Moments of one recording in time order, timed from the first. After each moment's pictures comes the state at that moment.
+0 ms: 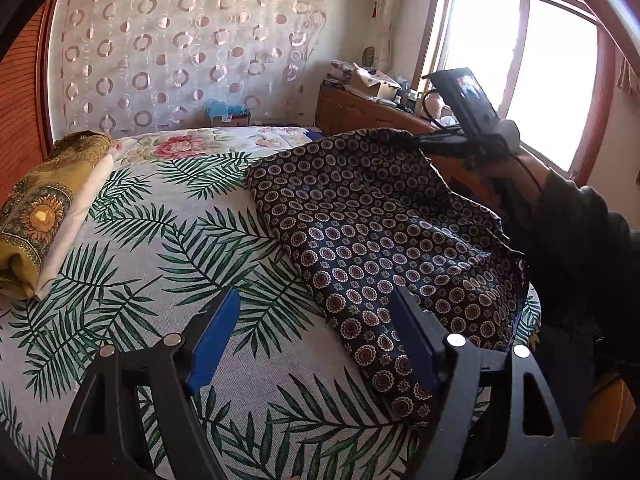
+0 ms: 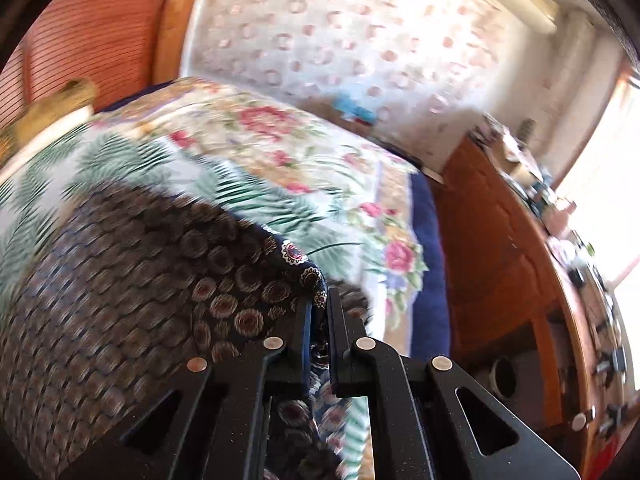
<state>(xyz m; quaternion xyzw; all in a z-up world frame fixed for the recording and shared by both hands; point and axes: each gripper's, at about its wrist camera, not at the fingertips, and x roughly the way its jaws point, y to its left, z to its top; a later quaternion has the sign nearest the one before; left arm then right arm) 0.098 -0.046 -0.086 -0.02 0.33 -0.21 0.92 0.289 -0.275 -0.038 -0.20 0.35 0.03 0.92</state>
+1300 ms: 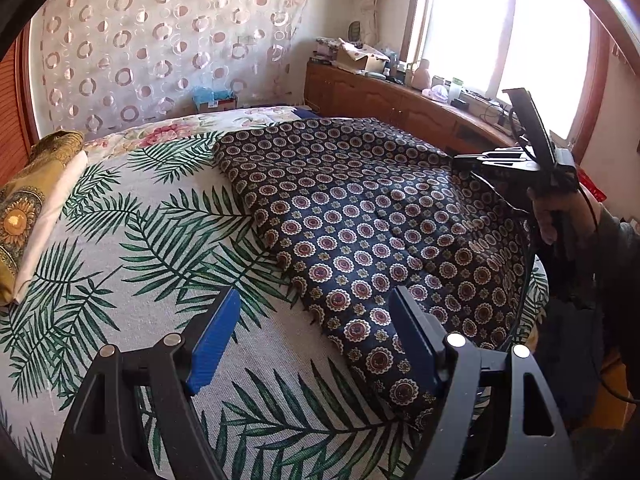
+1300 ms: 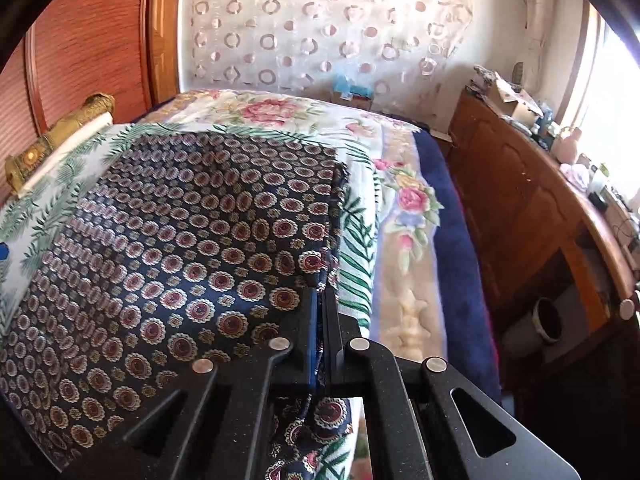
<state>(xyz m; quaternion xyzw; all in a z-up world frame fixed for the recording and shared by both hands) 0.102 -0.085 -0.103 0.02 0.36 -0.22 0.90 0.185 -0.348 -0.091 -0.10 0.37 0.06 0.92</state>
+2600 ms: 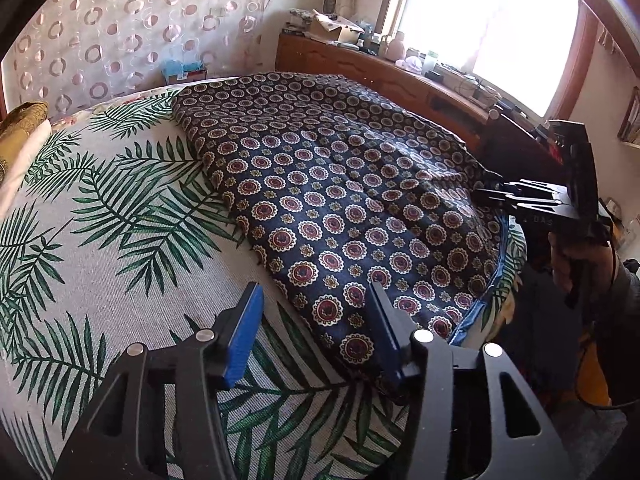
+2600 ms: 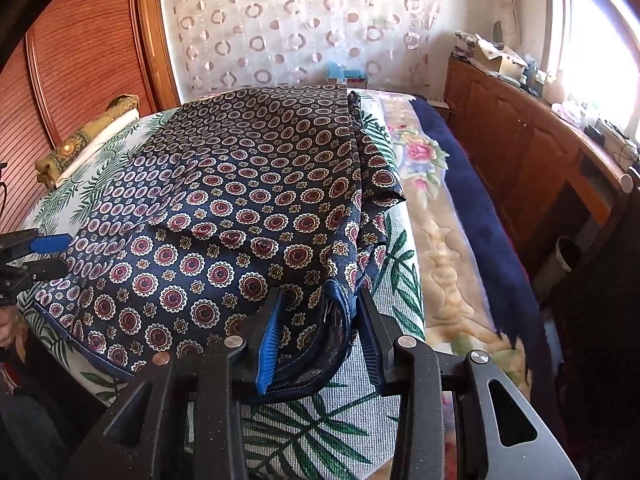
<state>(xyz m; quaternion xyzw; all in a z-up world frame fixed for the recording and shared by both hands) 0.087 -0.100 -0.126 0.02 0.41 -0.27 0.87 0.066 -0.346 -0.123 -0.01 0.39 0.07 0.92</state>
